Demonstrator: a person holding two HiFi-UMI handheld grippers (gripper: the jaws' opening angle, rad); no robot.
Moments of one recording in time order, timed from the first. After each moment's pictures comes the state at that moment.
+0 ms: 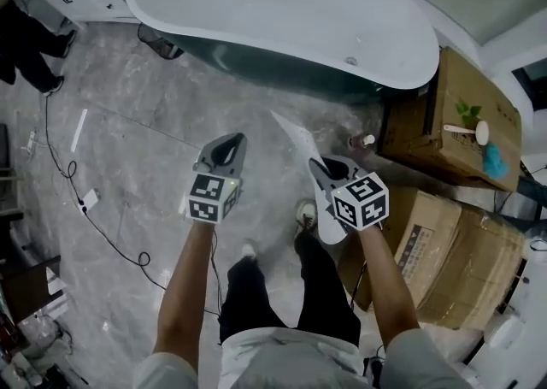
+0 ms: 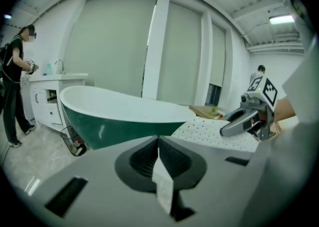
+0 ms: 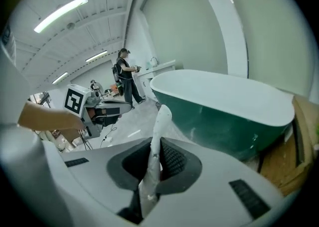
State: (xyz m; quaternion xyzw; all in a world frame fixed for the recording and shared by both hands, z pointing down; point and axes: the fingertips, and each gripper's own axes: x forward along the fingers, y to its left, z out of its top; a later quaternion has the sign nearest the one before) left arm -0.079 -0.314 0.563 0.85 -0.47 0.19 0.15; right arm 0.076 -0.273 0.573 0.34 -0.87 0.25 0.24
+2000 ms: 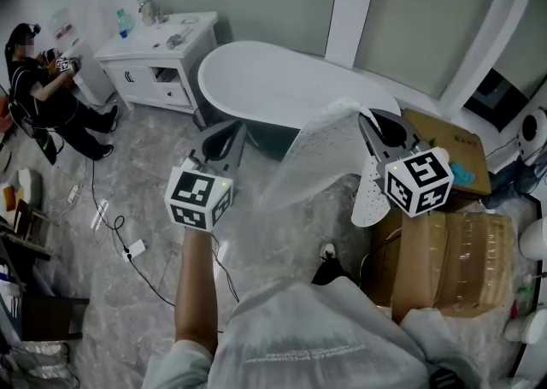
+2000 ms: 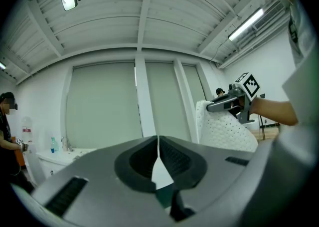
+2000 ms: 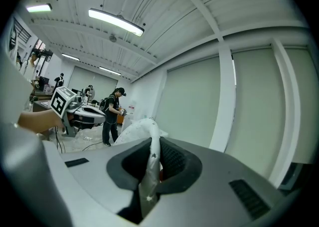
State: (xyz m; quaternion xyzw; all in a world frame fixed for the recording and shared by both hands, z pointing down) left arm -0.204 -0.134 0.061 0.88 -0.47 0.06 -0.09; right arm 0.013 -0.132 0.027 0.47 -0.87 -0.09 0.11
